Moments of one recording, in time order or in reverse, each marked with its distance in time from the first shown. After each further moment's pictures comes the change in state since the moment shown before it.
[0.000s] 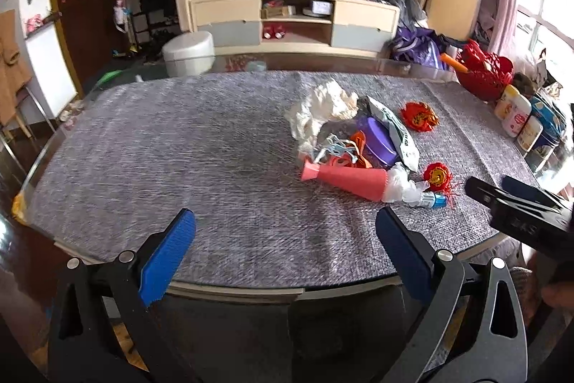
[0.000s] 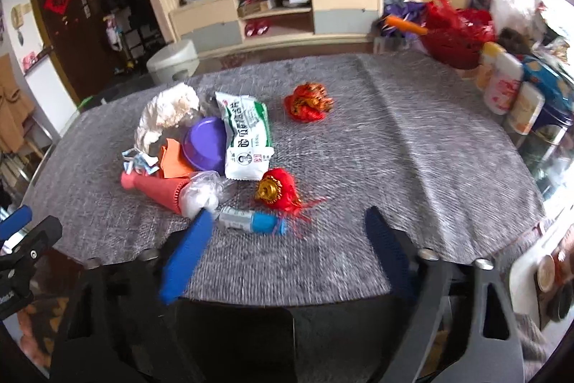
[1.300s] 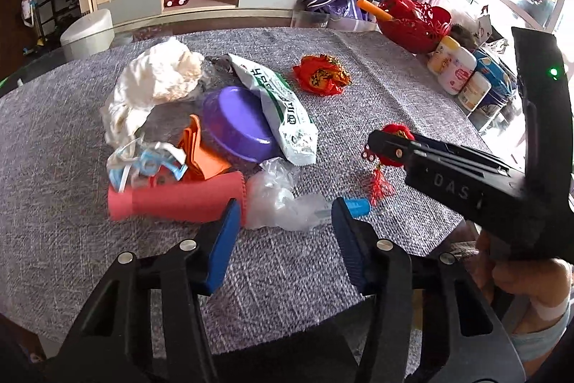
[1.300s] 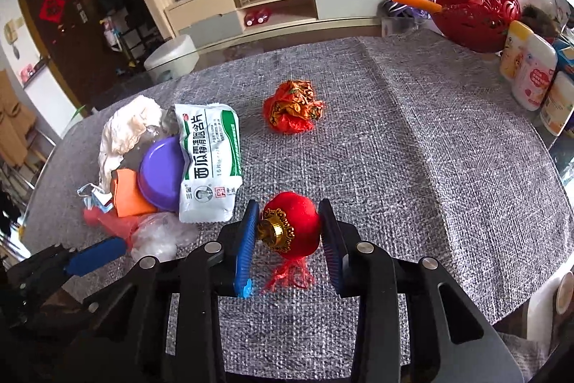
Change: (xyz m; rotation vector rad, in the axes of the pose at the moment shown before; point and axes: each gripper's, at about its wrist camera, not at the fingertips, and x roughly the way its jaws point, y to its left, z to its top) left arm 0.090 -0.098 0.019 0.137 0.150 -0.309; right arm 0.043 -0.038 0.026 0.052 0.036 0.043
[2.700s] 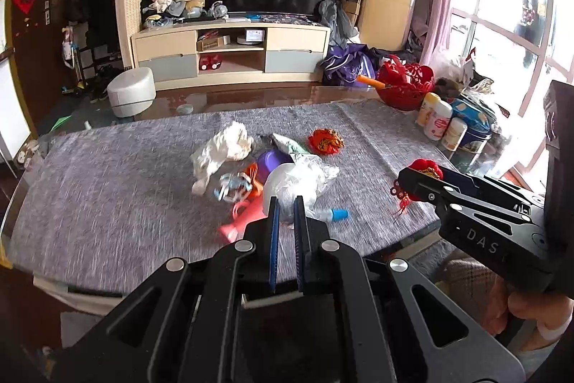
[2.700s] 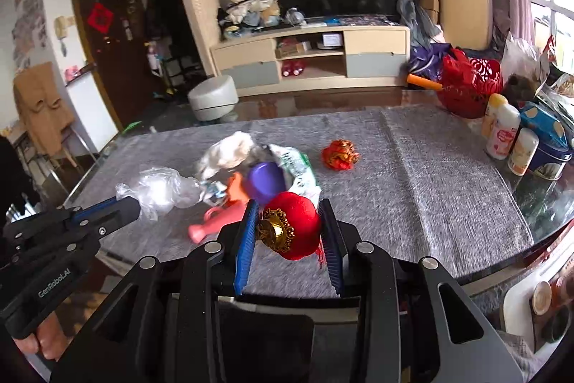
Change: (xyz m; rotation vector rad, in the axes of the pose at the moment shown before) left arm -0.171 -0.017 -0.036 0.006 -0.251 0.116; right arm -0.152 0.061 -0.048 -0.125 -0.210 0.076
